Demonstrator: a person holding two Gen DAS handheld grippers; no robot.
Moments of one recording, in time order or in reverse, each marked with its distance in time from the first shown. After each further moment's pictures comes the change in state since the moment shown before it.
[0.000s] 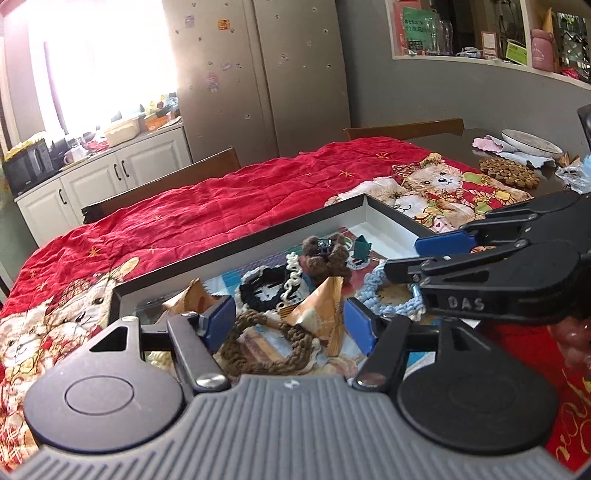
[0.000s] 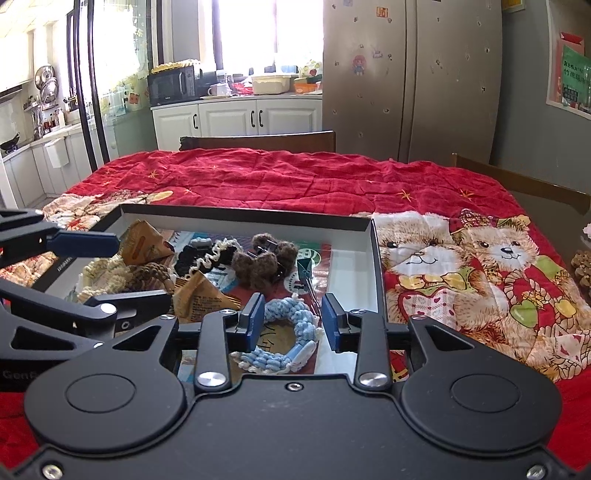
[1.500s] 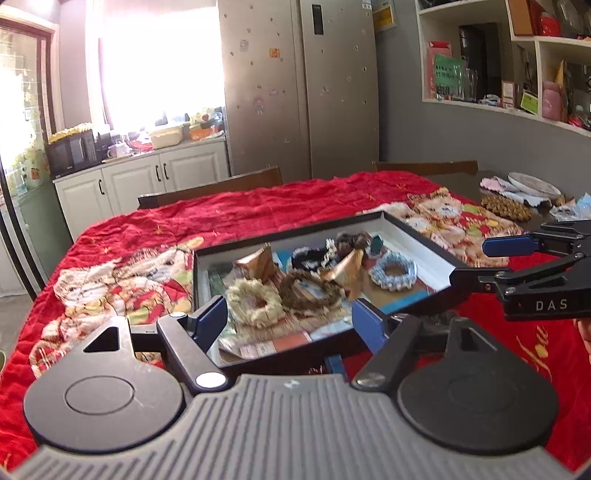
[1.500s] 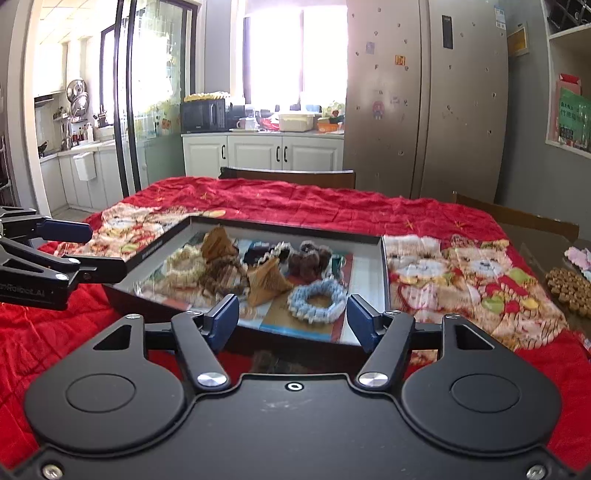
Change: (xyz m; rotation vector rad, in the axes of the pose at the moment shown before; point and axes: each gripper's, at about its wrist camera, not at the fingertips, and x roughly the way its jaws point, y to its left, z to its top) left arm -0.115 0.021 -0.049 -0.122 -0.086 0.060; right arm -0.118 0.031 -0.045 -0.056 -0.106 0.048
